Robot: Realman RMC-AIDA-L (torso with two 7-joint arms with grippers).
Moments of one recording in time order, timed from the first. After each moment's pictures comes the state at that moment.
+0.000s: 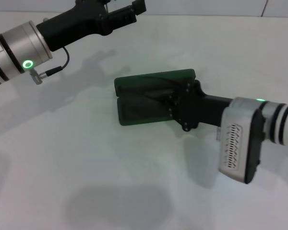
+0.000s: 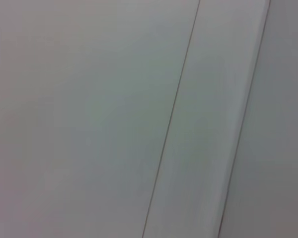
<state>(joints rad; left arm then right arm) -0.84 -2.05 2.84 -0.35 -0.72 1.59 -1.14 0.42 2.03 -1.98 -0.94 -1.13 -0.54 0.37</state>
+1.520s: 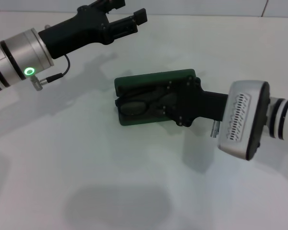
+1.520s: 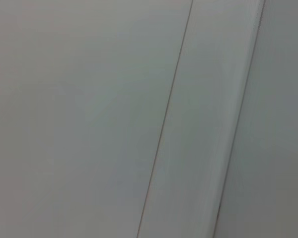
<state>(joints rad) -0.83 -2.06 2.84 -0.35 -0.70 1.59 -1.12 0.47 2.02 -1.97 -0.87 -1.03 -0.59 0.60</state>
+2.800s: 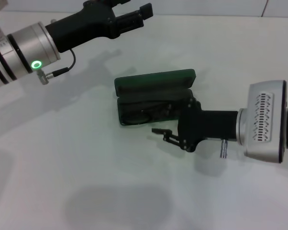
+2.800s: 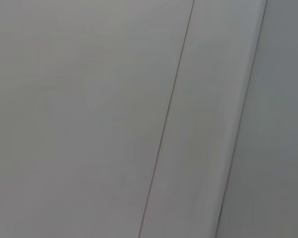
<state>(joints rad) -0.86 -2.06 2.84 -0.34 -0.70 1.55 -1.13 0.46 2.01 -1.86 -0.83 -1.21 -0.89 0.87</state>
